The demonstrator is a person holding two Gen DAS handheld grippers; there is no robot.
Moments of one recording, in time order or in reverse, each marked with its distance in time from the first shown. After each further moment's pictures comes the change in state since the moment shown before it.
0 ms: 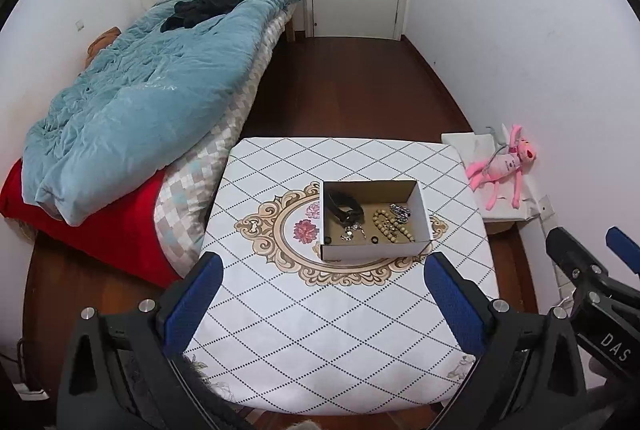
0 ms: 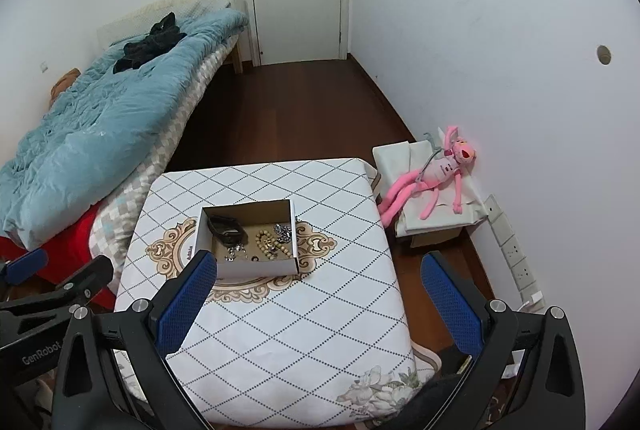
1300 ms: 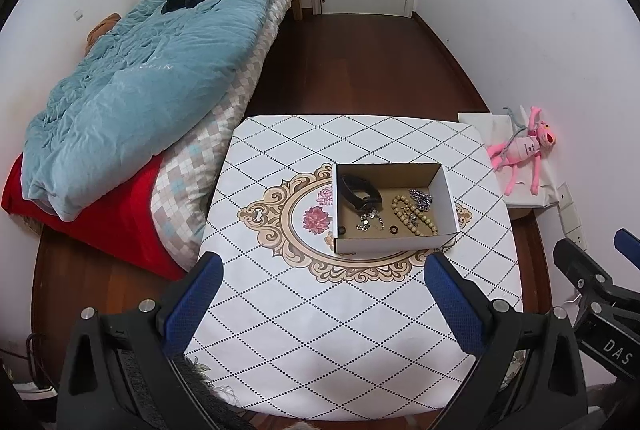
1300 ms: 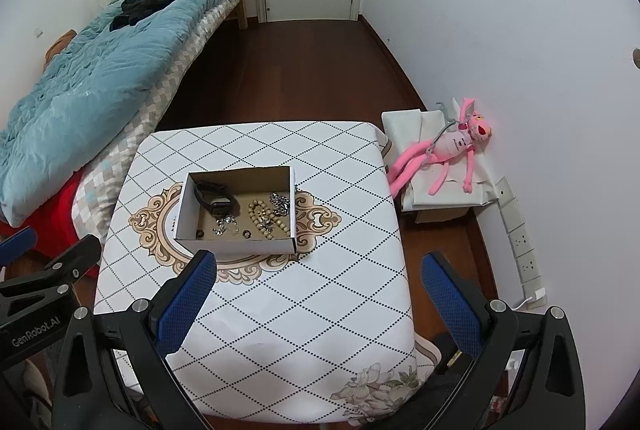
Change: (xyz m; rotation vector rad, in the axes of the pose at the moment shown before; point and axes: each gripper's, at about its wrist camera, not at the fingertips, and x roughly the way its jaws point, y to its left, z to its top) left arm 0.045 0.004 0.007 -0.001 0.083 0.035; right arm 0.059 0.010 0.003 -0.055 0.141 -0.016
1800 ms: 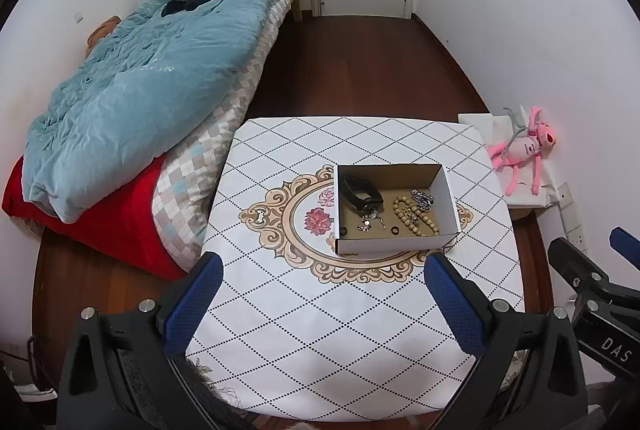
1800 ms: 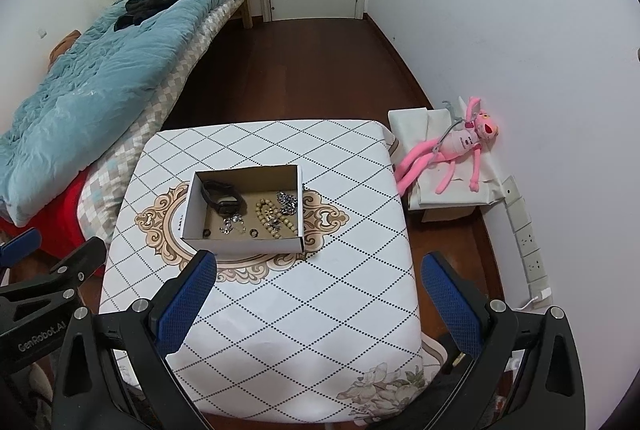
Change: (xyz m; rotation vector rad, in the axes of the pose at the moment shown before) left arm 0.000 0.002 -0.003 0.009 -0.009 -0.003; right arm 0.002 0.002 0.002 0.000 0.009 0.023
